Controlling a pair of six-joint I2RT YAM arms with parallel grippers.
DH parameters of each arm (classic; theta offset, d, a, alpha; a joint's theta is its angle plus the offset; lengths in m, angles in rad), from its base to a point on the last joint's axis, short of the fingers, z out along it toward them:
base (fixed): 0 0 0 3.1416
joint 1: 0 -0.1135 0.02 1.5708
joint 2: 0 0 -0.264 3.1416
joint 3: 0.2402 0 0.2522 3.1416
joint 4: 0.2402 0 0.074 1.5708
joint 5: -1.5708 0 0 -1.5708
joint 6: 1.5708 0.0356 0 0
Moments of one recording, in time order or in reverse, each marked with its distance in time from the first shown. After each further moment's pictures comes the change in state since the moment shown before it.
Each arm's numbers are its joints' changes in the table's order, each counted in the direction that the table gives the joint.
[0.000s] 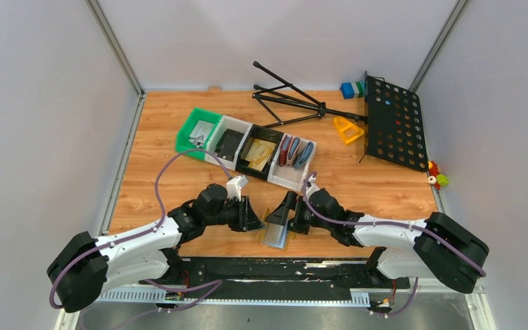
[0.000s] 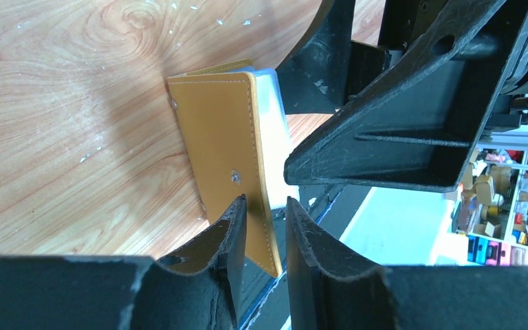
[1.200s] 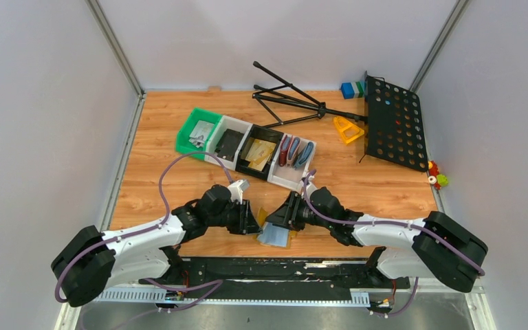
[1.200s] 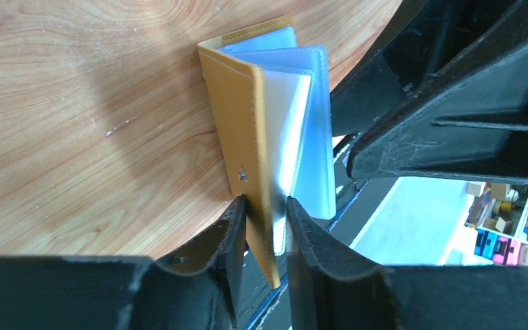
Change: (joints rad) left arm 0.000 0.060 0.003 0.059 0.000 0.021; right arm 0.001 0.006 -0.008 -0.117 0.054 0.084
